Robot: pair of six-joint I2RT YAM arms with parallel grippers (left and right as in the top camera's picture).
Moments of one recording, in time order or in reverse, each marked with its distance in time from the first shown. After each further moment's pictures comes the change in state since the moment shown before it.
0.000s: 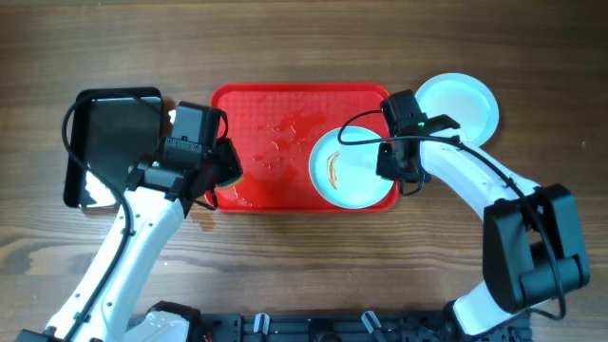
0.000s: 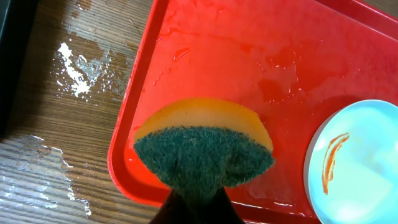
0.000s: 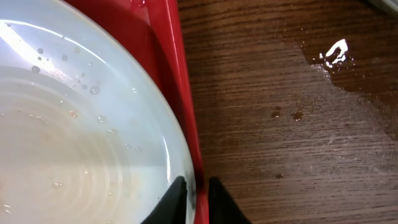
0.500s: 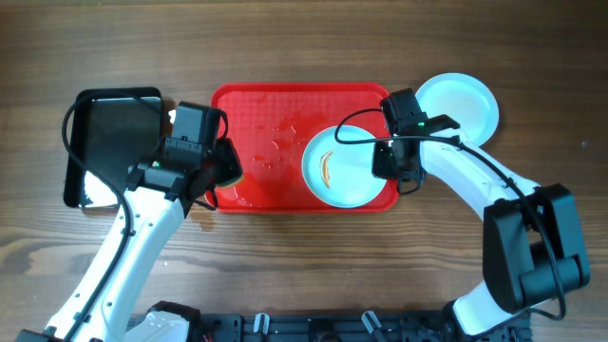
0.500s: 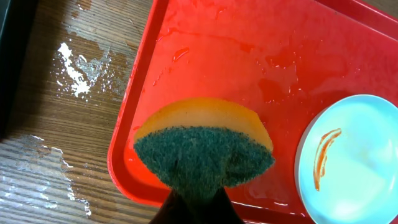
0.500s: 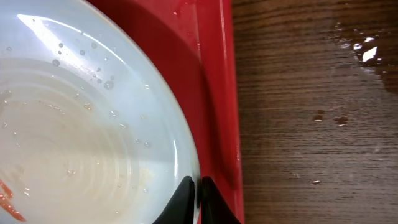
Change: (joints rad) left arm 0.000 0.000 0.000 0.000 0.000 0.000; right arm 0.000 0.000 0.000 0.032 -0.095 -0.016
